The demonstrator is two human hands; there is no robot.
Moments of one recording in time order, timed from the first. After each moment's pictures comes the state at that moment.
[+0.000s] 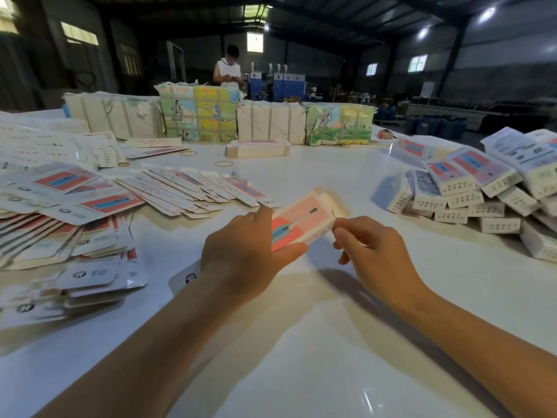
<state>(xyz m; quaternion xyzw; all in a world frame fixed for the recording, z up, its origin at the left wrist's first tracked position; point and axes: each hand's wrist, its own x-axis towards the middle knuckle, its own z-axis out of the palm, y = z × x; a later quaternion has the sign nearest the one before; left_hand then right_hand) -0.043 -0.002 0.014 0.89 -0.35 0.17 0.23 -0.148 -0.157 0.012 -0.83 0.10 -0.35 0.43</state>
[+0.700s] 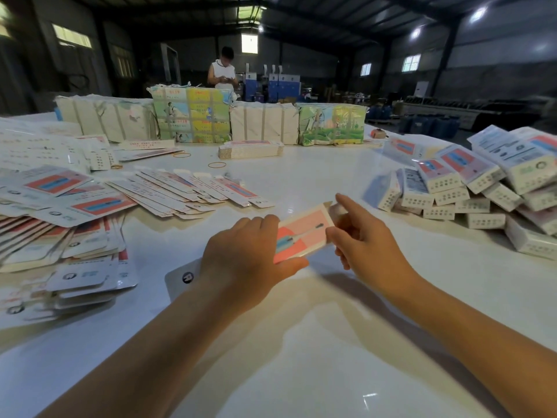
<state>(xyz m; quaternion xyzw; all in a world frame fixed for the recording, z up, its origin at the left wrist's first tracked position) -0.062 -0.007 0.014 0.82 -0.44 0.34 0.17 -0.148 -0.171 0.014 -0.83 0.12 -0.31 0.45</state>
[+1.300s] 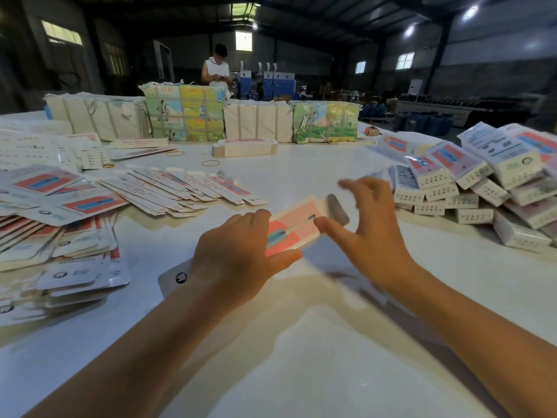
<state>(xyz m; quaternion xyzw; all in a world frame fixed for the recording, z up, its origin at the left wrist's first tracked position) -0.064 -0.007 0.012 0.84 -0.41 0.30 0.21 -0.153 -0.182 0.019 -0.88 0.12 -0.39 0.24</state>
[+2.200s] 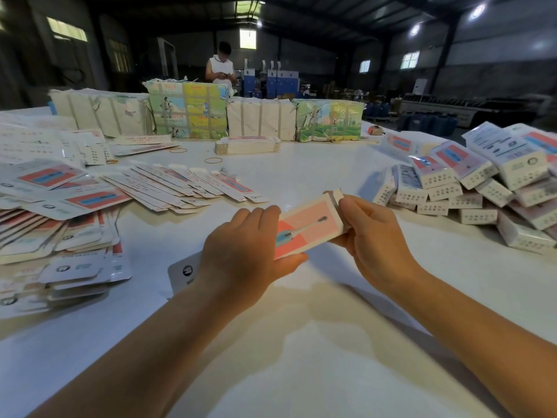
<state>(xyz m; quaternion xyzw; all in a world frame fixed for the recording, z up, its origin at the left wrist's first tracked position) -0.074 -0.008 0.014 0.80 -0.45 0.36 0.19 -0.156 -0.161 0.029 -0.70 0.04 -0.31 0.65</state>
